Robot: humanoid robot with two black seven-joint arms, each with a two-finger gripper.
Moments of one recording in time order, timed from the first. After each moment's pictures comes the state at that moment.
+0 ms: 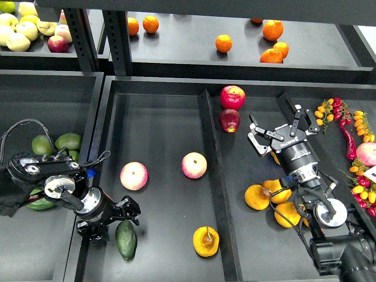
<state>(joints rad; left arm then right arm) -0.95 0.25 0.27 -0.84 0.21 -0.49 0.49 0.27 0.01 1.48 0.92 -0.01 0.58 -0.22</state>
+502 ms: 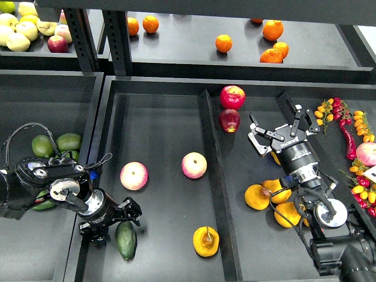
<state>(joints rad) -0.92 0.19 0.27 -0.74 0.21 -0.49 0.49 0.27 0.02 1.48 0.93 -0.01 0.58 -0.22</state>
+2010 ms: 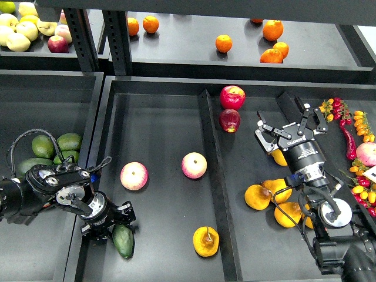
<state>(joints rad) -0.87 0.12 0.22 -0.59 0.31 -0.49 0.49 0.27 0.01 1.52 0.93 -0.01 0.58 -0.22</state>
